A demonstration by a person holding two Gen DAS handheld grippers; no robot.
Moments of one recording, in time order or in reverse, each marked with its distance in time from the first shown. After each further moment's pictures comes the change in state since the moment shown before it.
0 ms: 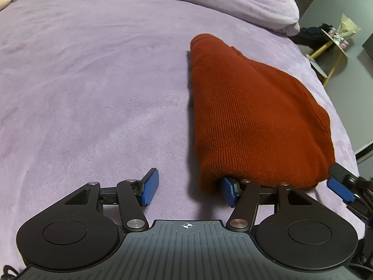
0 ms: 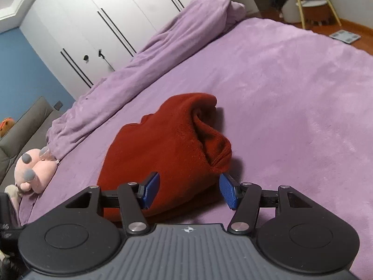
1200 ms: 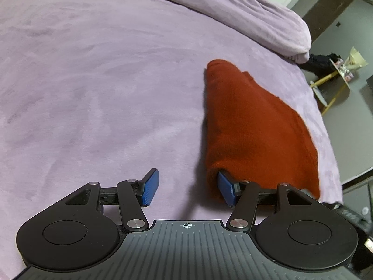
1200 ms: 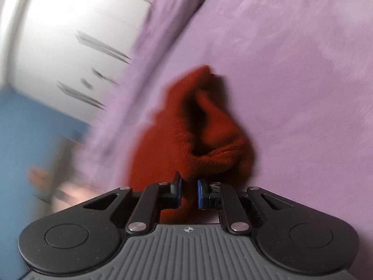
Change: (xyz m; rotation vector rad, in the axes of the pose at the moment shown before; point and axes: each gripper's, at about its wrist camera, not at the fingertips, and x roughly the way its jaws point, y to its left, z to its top) left arm -0.026 0.031 0.008 -0.144 -0.035 -0.030; right arm 0.032 -0.020 -0.017 0.284 0.107 0.113
